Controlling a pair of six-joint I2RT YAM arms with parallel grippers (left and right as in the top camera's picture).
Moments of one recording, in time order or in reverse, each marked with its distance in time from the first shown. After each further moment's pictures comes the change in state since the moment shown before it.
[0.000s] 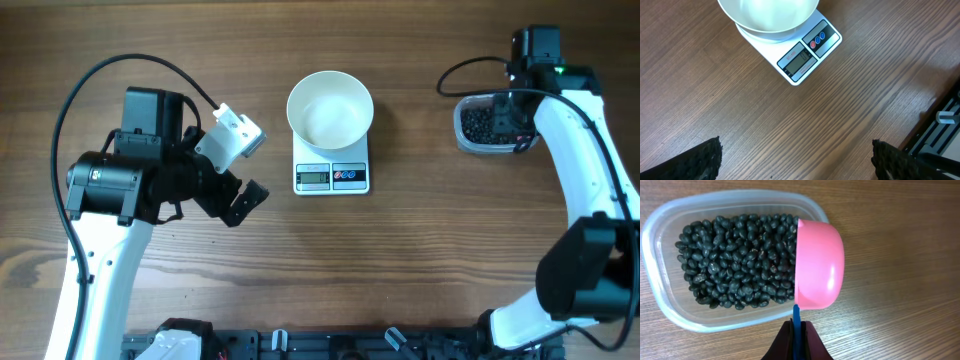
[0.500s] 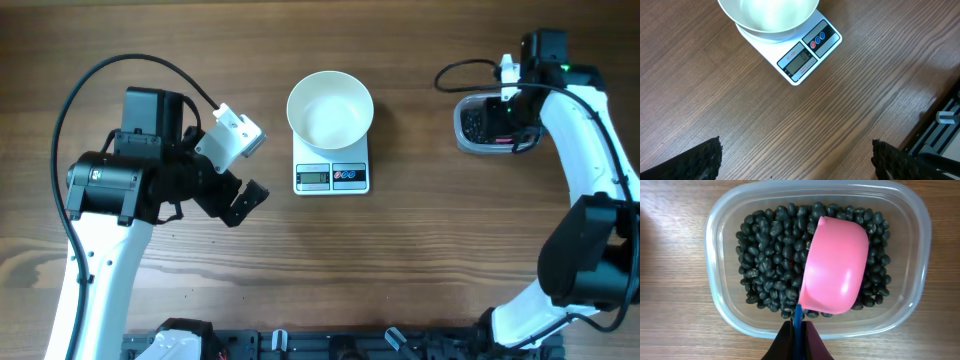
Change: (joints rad) left arm 0.000 0.000 0.000 0.000 0.000 0.000; right arm -0.070 0.056 0.002 0.008 -0.337 -0.078
